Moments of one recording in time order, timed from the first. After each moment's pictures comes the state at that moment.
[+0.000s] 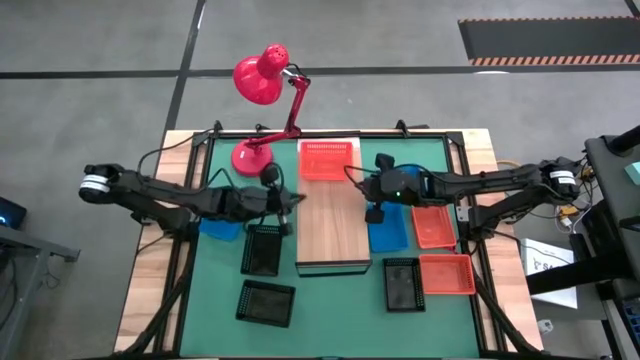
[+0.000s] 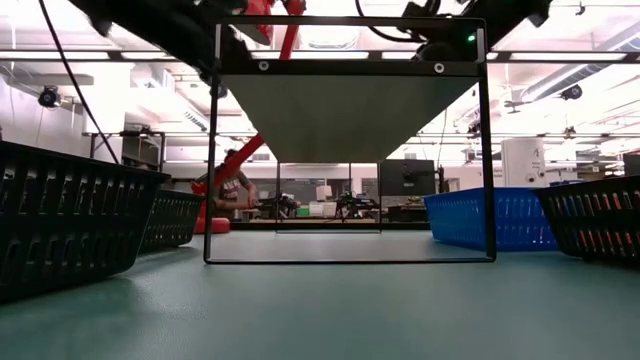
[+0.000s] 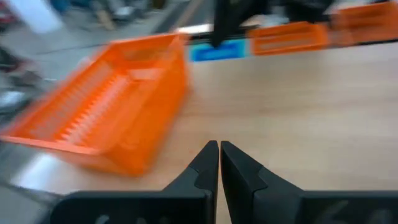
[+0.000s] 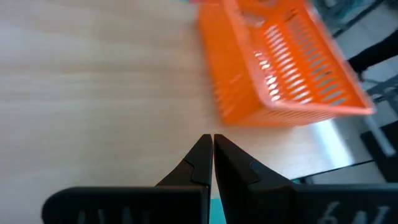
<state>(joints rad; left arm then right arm) -0.09 1.21 0.72 0.11 -0.42 0.06 -0.05 1.31 0.88 -0.21 0.34 -0.25</state>
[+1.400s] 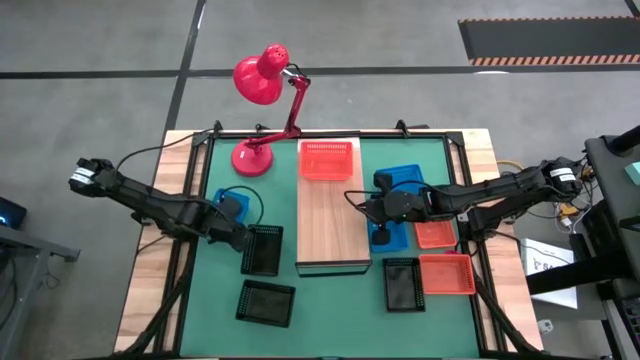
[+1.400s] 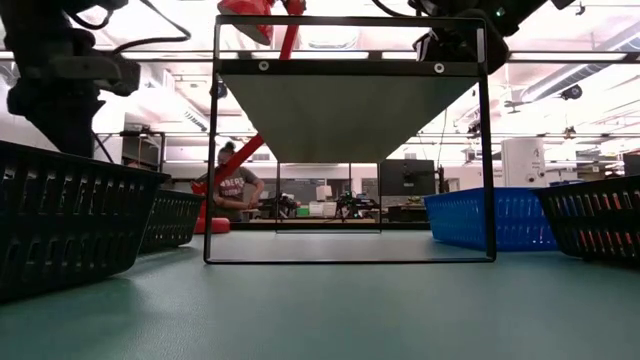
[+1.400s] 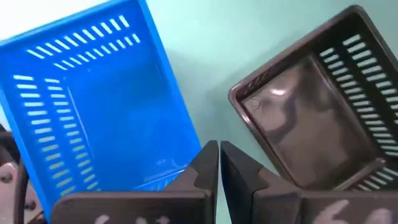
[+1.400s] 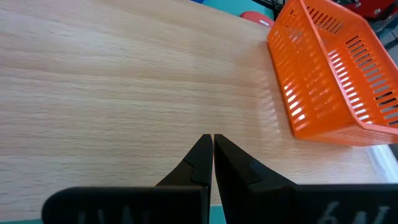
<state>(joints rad) -0.31 1.03 0.73 -1.06 -0.29 -1.20 0.11 1.29 0.87 -0.24 0.34 -0.21</state>
